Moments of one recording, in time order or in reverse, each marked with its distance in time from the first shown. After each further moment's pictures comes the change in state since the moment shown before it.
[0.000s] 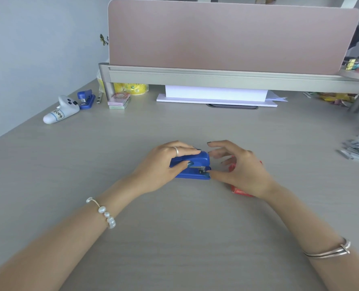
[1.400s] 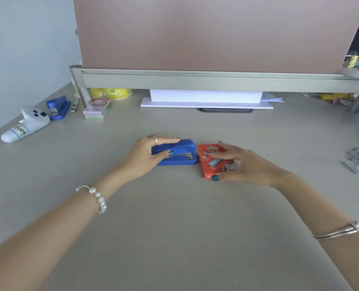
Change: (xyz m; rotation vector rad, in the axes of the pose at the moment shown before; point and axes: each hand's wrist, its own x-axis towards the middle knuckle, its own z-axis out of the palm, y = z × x) left_hand 0.083 -0.065 0.000 -0.132 0.037 -0.153; right_hand 0.067 0.054 -0.050 -0.170 -0.331 0.166
